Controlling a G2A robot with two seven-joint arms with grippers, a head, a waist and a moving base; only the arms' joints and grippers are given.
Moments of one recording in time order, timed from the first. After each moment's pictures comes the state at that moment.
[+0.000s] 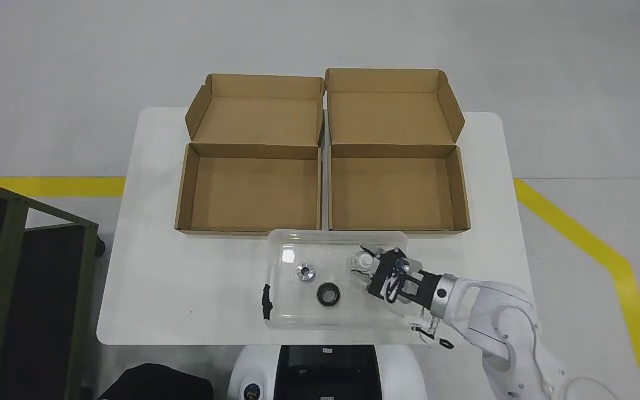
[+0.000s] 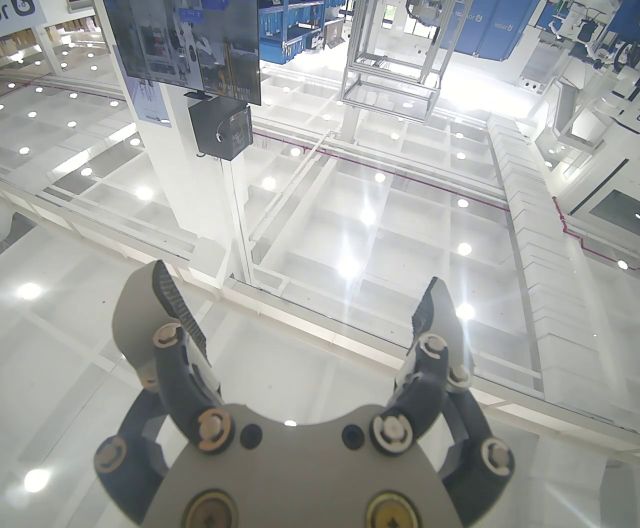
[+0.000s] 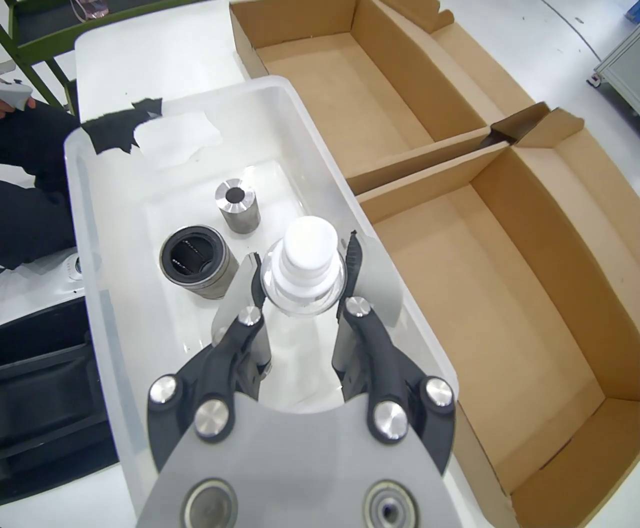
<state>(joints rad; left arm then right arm) -0.23 -0.27 -0.37 -1.29 3.07 0.37 0.06 -1.57 -1.21 1.40 -2.10 -1.41 -0.83 0.40</state>
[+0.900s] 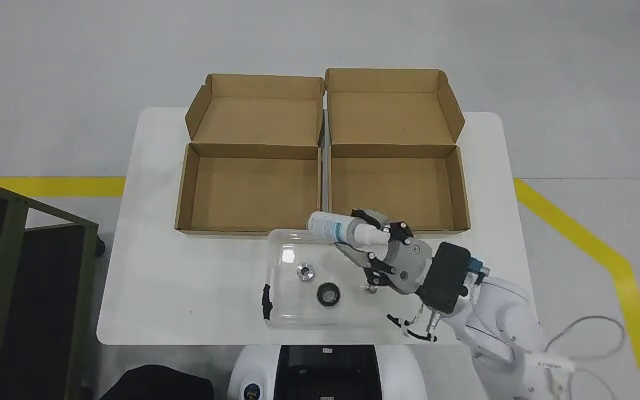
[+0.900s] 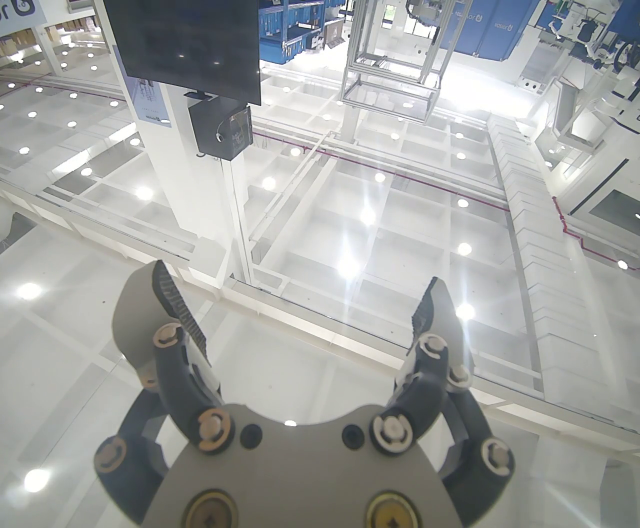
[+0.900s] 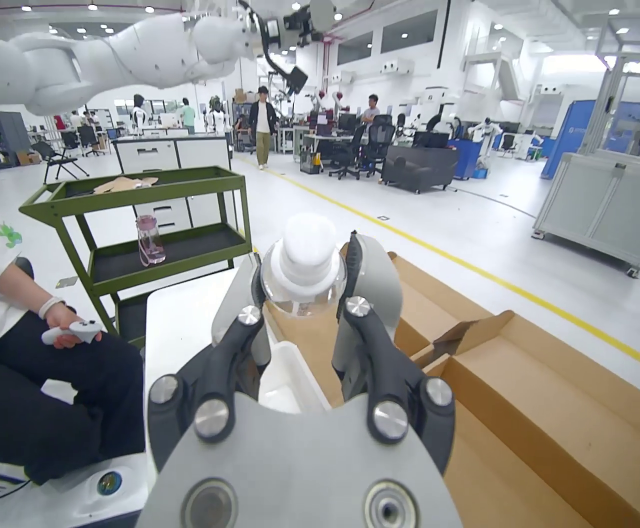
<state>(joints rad) -0.23 -0.27 -0.37 -1.29 3.07 0.37 0.06 -1.51 -1.22 1.33 -2.17 -1.20 -0.67 -0.07</state>
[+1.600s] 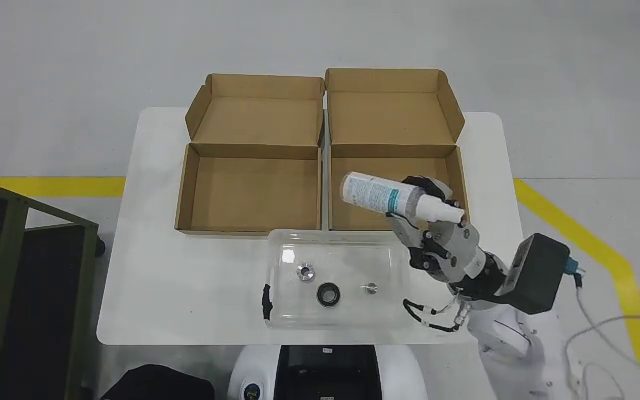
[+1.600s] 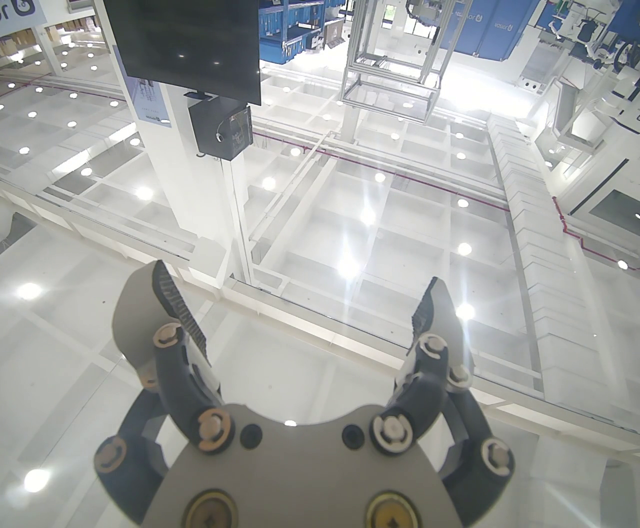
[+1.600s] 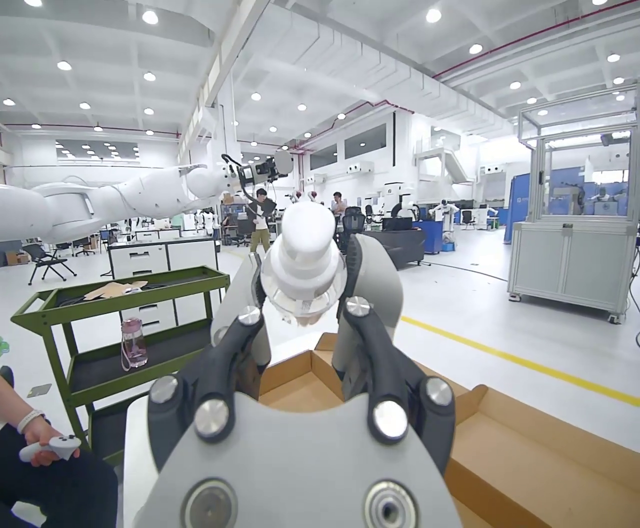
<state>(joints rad) -0.23 -0.27 -0.37 -1.29 3.07 0.37 0.06 -1.48 -1.22 1.37 -2.17 -1.07 -0.62 -0.29</state>
